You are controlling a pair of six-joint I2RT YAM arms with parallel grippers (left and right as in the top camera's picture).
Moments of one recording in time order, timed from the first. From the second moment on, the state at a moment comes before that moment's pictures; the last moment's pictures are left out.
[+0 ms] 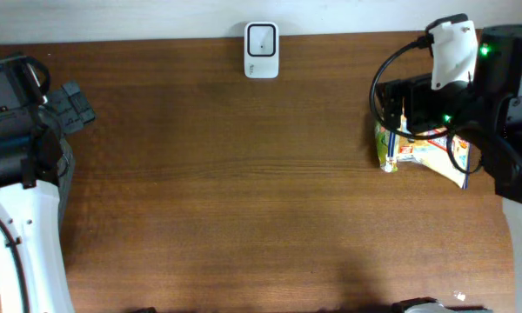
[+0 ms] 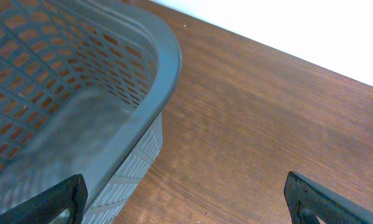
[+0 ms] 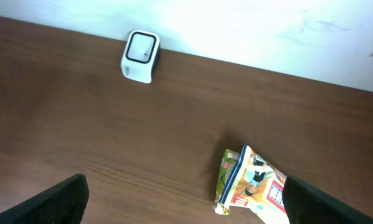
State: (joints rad) left arm 0.24 1.40 1.58 -0.92 -0.23 -0.17; right arm 0.13 1.39 1.96 -1.25 -0.06 -0.08
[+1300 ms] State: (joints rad) left arm 0.24 1.40 1.58 -0.92 -0.23 -0.17; right arm -0.04 0.01 0.01 -0.06 -0.13 -0.09
